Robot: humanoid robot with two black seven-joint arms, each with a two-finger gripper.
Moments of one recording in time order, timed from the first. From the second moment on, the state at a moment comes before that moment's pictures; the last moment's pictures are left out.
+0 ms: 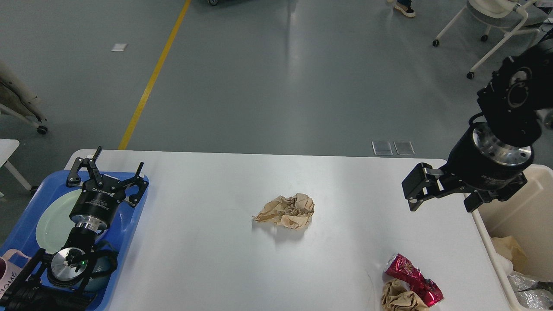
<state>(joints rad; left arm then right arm) -0.29 0.15 -1.53 -0.75 0.17 -0.58 -0.03 2.44 -0.30 -1.37 1.74 -0.03 0.67 -0.12</state>
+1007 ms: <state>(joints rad) -0.29 0.15 -1.53 -0.75 0.17 -0.58 -0.03 1.48 -0.24 -1.20 1.40 -0.48 0.15 -0.12</state>
